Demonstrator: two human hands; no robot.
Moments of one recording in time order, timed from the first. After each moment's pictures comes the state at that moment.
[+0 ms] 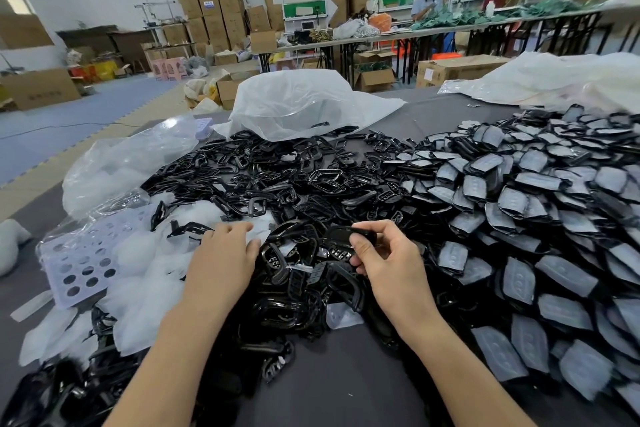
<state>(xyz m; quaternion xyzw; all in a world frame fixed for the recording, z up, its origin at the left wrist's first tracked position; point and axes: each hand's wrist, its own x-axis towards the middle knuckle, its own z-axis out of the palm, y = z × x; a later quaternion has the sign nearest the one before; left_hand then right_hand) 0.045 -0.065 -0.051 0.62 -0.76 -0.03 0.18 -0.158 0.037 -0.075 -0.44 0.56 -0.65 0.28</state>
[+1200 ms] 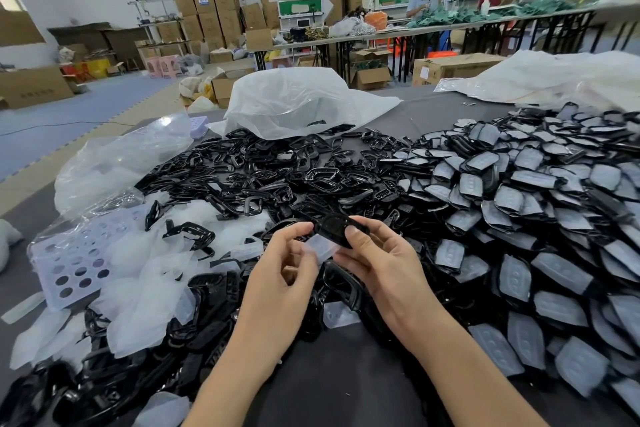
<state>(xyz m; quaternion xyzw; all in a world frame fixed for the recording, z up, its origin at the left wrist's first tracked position) -0.001 0.013 -0.055 0.39 -0.71 -0.38 0.46 -0.153 0.039 -0.056 -0.27 0.35 -0.72 0.54</state>
